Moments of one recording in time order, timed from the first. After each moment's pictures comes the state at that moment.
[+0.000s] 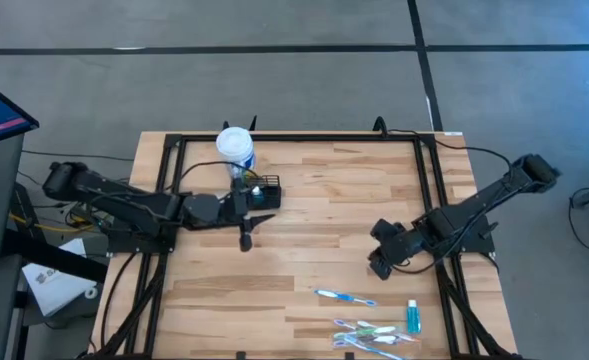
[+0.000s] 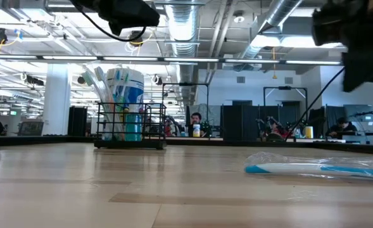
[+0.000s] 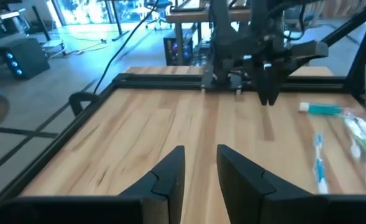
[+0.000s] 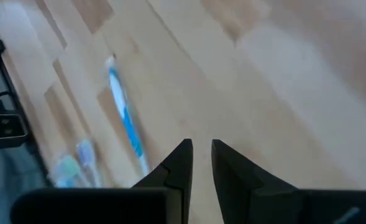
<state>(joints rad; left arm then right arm) -0.21 1.13 0.70 0.17 -0.44 -0.04 0.50 1.10 0.68 -0.61 0.18 1.15</state>
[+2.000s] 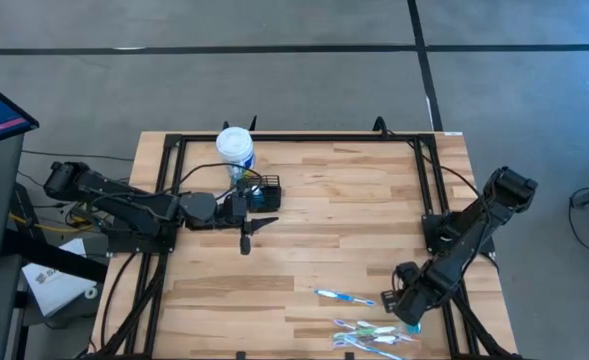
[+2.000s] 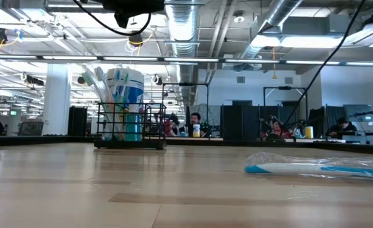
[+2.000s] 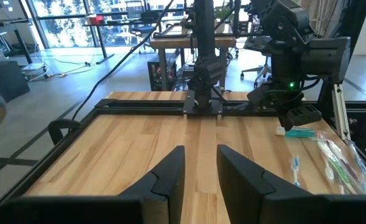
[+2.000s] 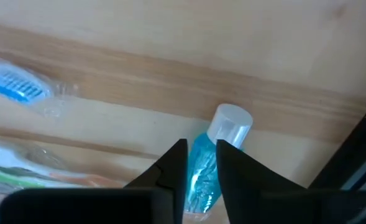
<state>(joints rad) -0.21 1.14 0.70 0.29 -0.37 0.00 0.90 1.49 0.81 -0.74 -0.15 2.26</state>
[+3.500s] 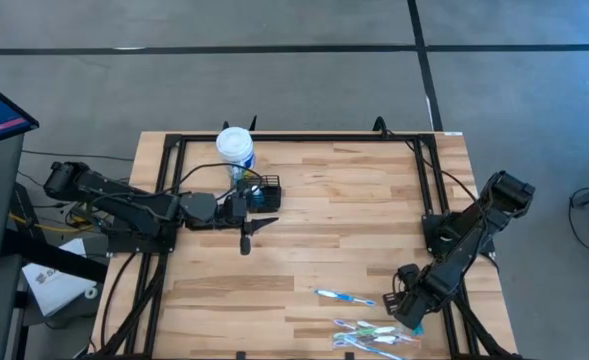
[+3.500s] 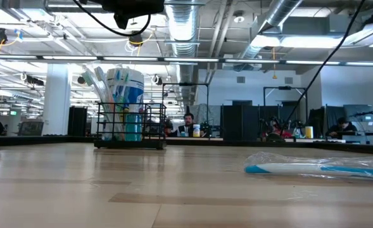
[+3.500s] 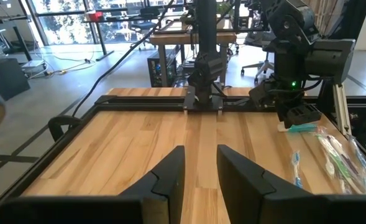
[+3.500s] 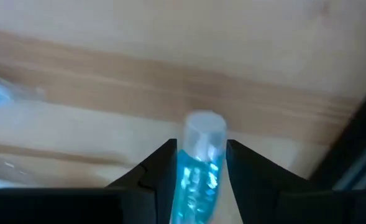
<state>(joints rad) -0.21 1.14 0.70 0.27 -0.37 -0.01 0.91 1.54 0.82 -0.76 -0.17 2.27</state>
